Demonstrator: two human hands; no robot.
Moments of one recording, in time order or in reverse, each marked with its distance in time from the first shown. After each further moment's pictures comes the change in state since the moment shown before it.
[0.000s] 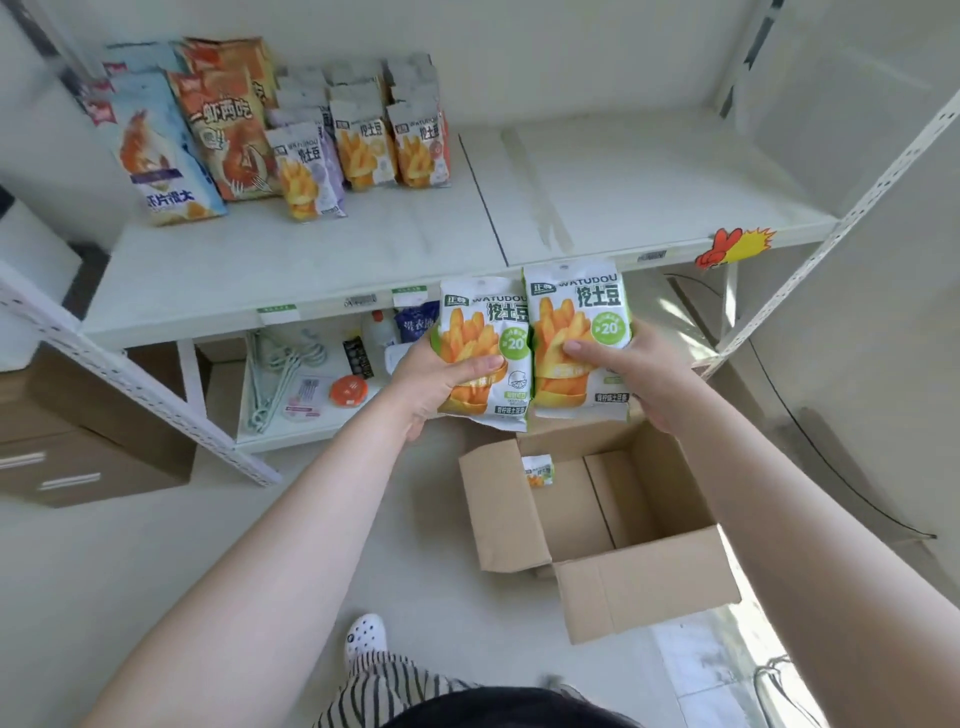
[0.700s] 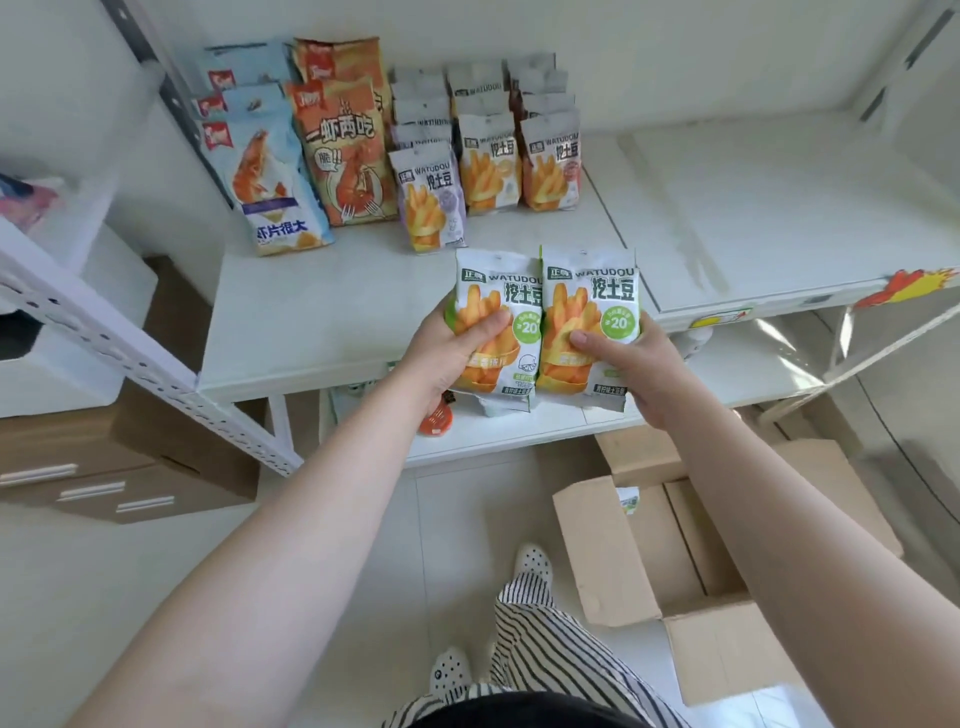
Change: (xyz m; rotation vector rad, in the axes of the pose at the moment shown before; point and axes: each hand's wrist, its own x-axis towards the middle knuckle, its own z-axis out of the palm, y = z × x) left_hand 0.102 0.054 -0.226 0.046 0.098 0.046; right_hand 0.176 -0.011 0.201 0.108 0.040 0.050
